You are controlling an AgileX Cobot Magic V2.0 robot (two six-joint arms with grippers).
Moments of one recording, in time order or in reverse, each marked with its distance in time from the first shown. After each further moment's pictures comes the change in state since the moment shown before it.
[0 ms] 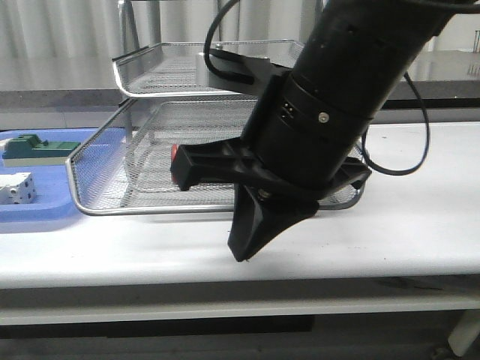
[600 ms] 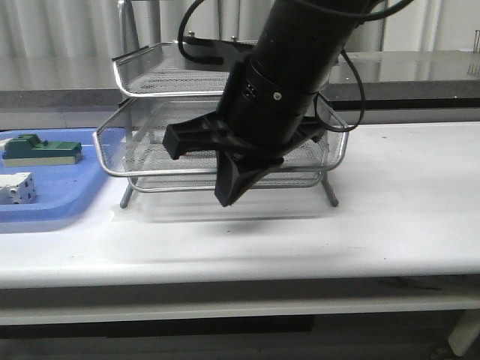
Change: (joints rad) left arm 0.000 0.000 0.000 -0.002 0.000 0.000; right arm -0.056 0.167 -0.268 -0.176 0.008 0.000
